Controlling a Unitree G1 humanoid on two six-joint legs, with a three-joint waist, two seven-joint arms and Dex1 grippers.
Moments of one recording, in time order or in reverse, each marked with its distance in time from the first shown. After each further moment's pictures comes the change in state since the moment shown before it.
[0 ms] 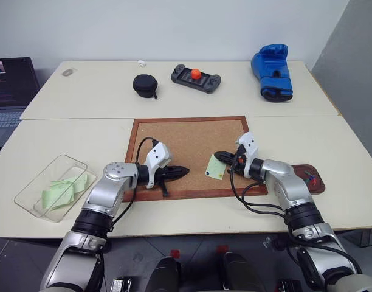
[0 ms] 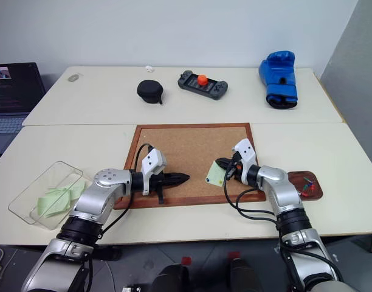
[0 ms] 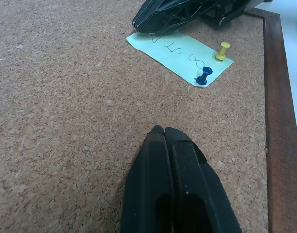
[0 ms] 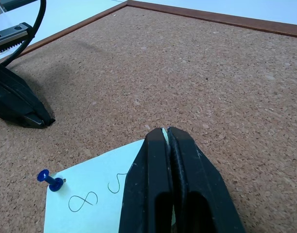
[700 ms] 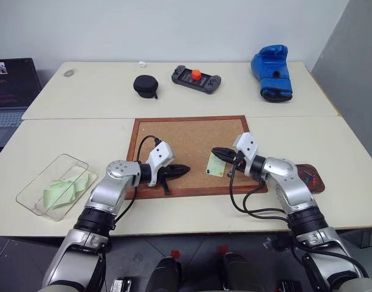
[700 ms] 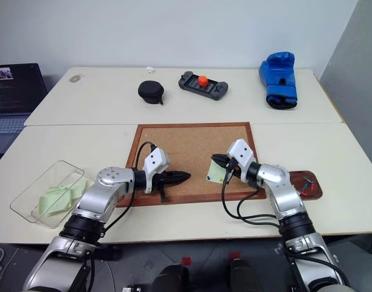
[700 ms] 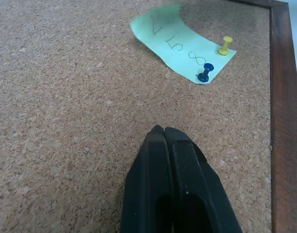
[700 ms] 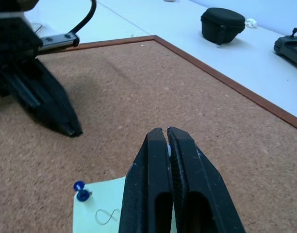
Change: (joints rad) left arm -0.018 -0.008 -0.020 0.008 0.038 -0.007 0.037; right arm 0.041 -0.039 0.058 -0.105 -0.112 -0.258 0.016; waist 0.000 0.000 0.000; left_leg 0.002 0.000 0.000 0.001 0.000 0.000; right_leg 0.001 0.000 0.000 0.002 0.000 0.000
